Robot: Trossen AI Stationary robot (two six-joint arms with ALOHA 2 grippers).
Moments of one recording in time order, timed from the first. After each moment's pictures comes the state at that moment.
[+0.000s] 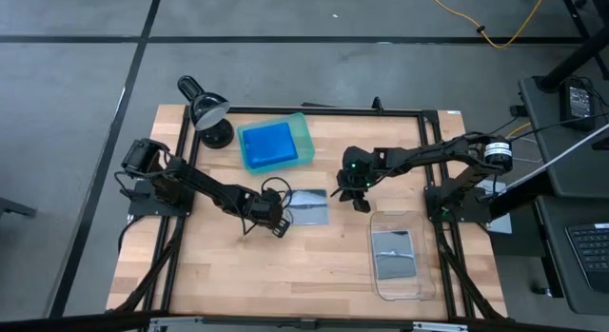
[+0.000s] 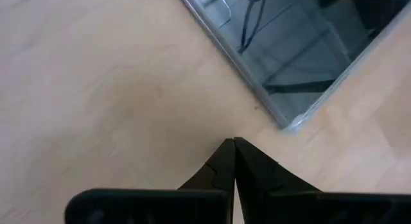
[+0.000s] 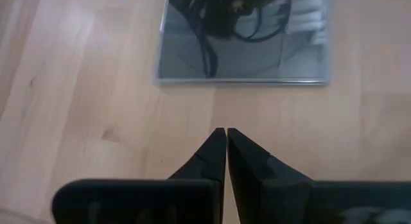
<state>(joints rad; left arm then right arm) -0.23 1.69 0.79 -0.19 -0.16 -1.18 -0.21 1.59 0.75 -0.17 -0.45 -0.16</state>
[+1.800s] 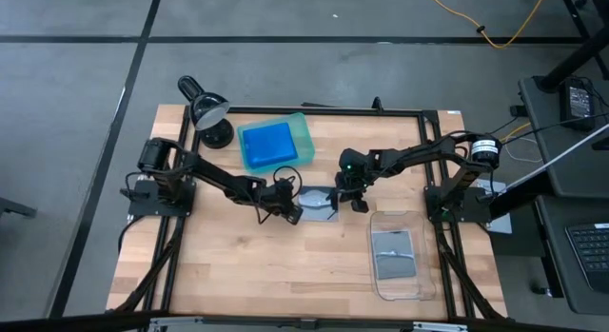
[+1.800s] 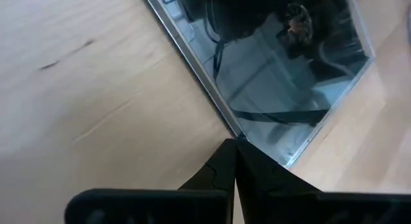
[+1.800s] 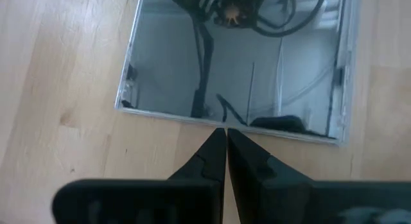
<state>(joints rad) -0.08 1.80 0.79 0.12 -0.08 -1.09 -0.23 1.70 0.75 -0.14 -0.43 -0.22</state>
